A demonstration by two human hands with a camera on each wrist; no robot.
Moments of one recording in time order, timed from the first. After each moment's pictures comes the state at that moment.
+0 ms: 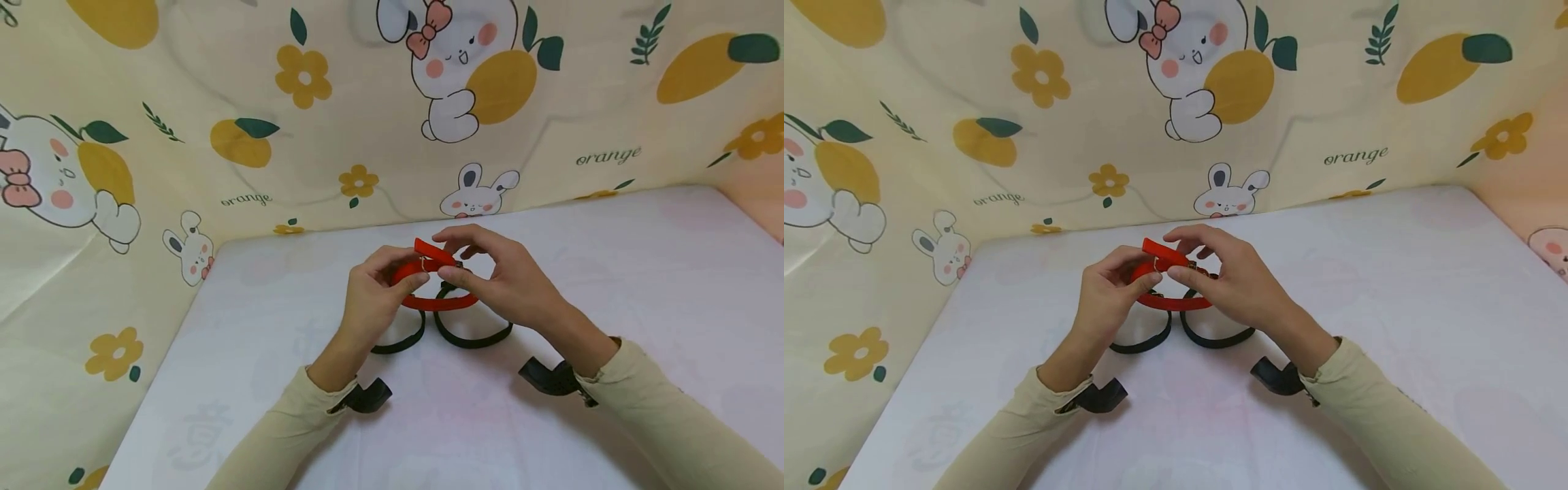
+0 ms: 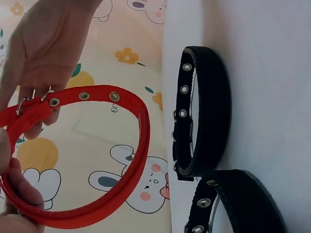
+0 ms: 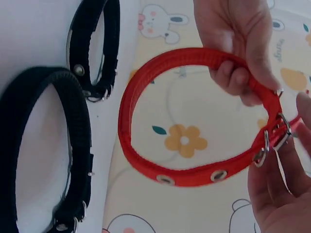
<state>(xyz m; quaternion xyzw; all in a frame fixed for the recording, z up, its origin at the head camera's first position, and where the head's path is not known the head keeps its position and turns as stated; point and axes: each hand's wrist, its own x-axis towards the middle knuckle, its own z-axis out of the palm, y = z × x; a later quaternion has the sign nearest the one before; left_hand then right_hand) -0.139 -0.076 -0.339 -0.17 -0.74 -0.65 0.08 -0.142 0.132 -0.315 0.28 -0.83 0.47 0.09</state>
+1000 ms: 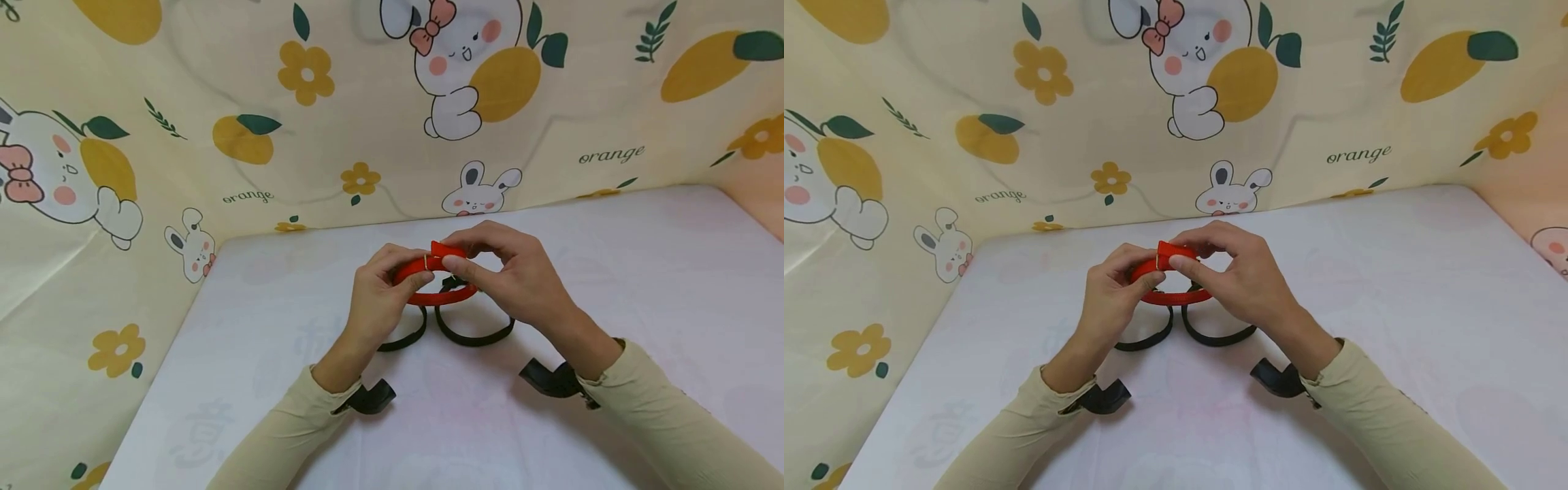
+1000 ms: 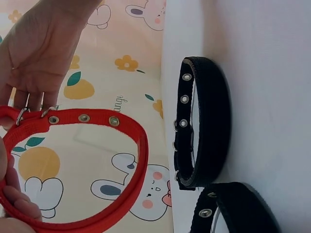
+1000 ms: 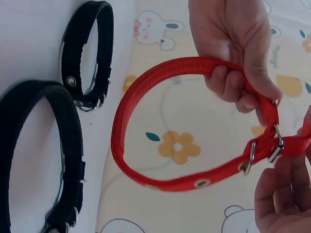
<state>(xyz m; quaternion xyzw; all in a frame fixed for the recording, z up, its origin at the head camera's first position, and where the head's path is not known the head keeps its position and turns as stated) -0.135 -0.072 -0.339 -0.17 -0.76 -0.62 0.12 -0.136 0.129 -0.310 0.29 -0.79 0.52 0.15</state>
